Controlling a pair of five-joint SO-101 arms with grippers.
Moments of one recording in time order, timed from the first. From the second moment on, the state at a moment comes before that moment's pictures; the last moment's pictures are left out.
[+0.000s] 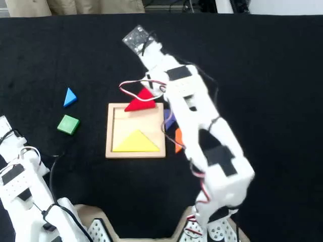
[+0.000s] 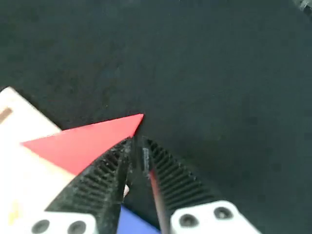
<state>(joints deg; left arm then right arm) -46.8 -43.9 75.5 38.8 -6.9 -19.0 15.3 0.5 46.5 27.1</state>
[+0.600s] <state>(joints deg) -46.2 -44.1 75.6 38.8 -6.9 -15.3 61.9 -57.6 70.2 21.8</state>
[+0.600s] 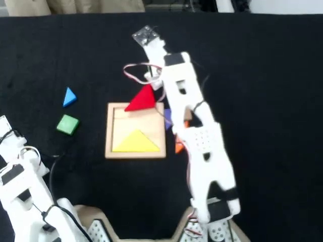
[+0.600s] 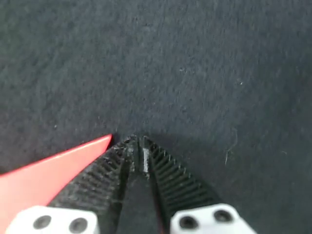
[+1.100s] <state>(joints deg) -44.8 -44.1 75.6 38.8 -6.9 -20.3 80.7 -91.6 88.7 21.8</state>
